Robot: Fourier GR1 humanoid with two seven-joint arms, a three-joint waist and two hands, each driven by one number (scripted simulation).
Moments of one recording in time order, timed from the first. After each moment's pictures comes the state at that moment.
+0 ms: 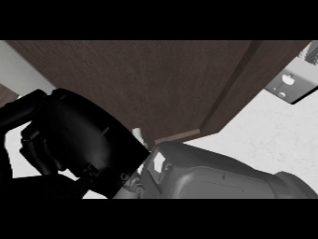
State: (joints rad) left arm 0.54 0.76 -0.03 -2.07 0.92 0.04 -0.55; right arm -1.09 0.00 0.64 -1.62 -0.39 -0.41 0.58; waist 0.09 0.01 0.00
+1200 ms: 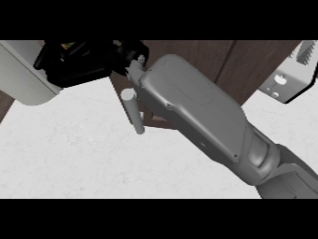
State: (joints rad) left arm 0.53 0.78 0.16 -2.01 1.01 -0.06 -0.48; right arm -1.32 0.00 0.46 -0.88 -0.74 0.08 0.25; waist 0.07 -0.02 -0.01
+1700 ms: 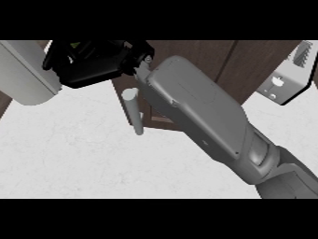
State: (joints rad) left arm 0.51 0.78 0.13 -2.06 1.04 -0.06 -0.44; right arm -1.30 0.00 0.44 -0.85 -0.76 0.17 0.13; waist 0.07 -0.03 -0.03
